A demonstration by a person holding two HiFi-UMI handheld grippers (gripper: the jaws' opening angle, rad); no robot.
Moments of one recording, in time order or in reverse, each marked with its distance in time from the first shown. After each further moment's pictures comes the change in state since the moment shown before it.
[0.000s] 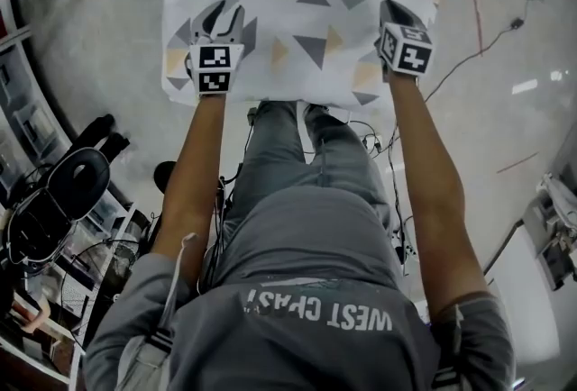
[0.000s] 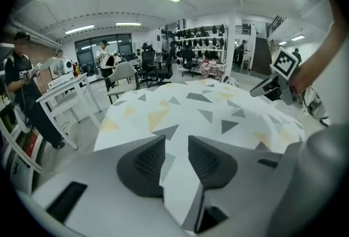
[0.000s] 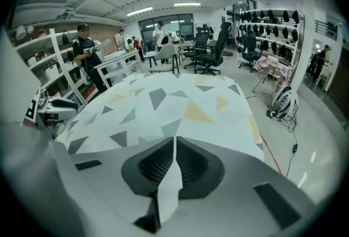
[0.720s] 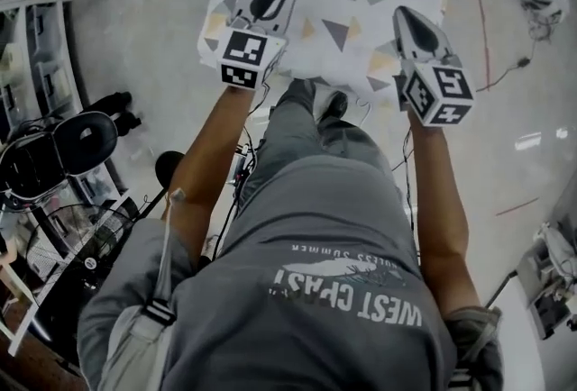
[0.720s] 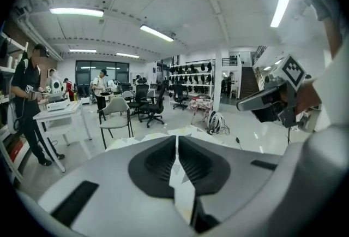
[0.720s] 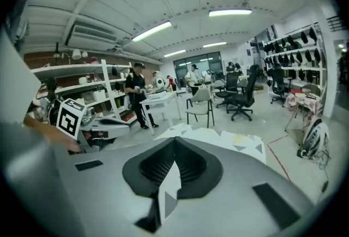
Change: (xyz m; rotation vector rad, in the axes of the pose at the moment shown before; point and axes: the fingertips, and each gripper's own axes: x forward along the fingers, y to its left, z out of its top) left arm -0.168 -0.069 0.141 -0.003 -0.359 -0.064; right arm -0.234 0.130 0.097 -0.155 -0.390 0.310
